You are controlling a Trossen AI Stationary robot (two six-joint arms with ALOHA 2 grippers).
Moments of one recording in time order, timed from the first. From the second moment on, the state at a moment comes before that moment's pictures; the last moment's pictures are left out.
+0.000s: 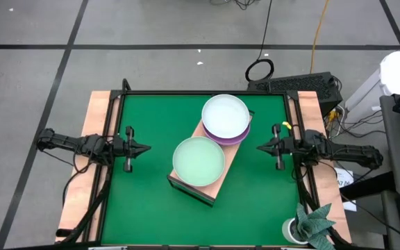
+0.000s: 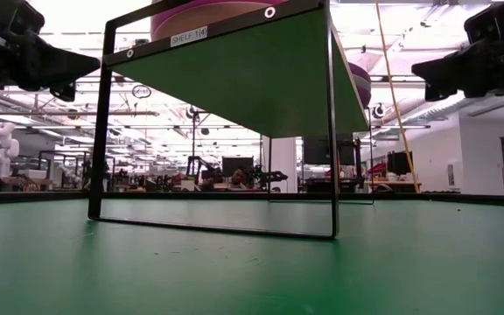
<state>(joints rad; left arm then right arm) -0.23 0.01 0.01 0.05 -0.26 0.06 -0.09 0.00 0.01 0.03 -0.14 -0.13</state>
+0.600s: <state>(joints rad) -0.24 0.01 0.01 0.05 -0.26 0.01 0.03 0.00 0.01 0.01 -0.07 -0.09</state>
